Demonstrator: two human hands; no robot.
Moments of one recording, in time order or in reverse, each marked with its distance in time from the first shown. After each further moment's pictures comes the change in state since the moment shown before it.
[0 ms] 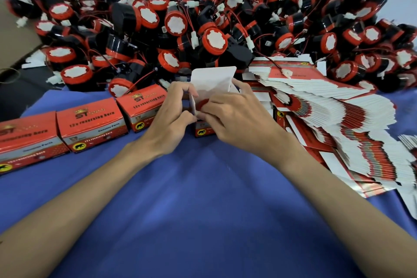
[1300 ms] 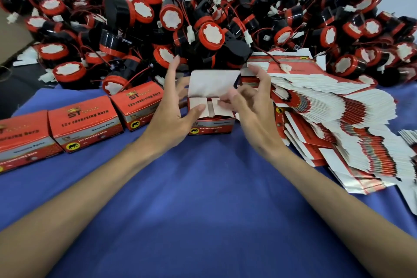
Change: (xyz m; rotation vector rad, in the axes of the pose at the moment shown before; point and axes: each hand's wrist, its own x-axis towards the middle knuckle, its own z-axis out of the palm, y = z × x) left_hand 0.004 -0.009 0.009 -0.053 0.030 0.032; right_hand -0.021 0.008 0.013 1.145 0.344 0.630
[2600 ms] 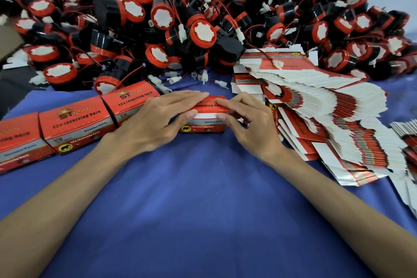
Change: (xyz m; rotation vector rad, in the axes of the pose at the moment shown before) left_hand 0.002 -0.006 -0.023 0.557 -0.233 0.380; right_hand -0.011 0.022 -0.018 -0.568 -0.046 -0.468
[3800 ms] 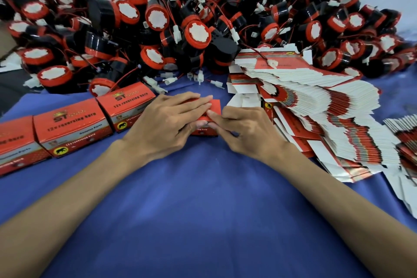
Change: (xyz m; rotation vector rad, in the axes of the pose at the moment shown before) left_hand 0.002 0.014 0.012 0.413 0.063 0.153; right_hand 0.001 -0.008 -0.009 -0.268 -0.082 -0.348
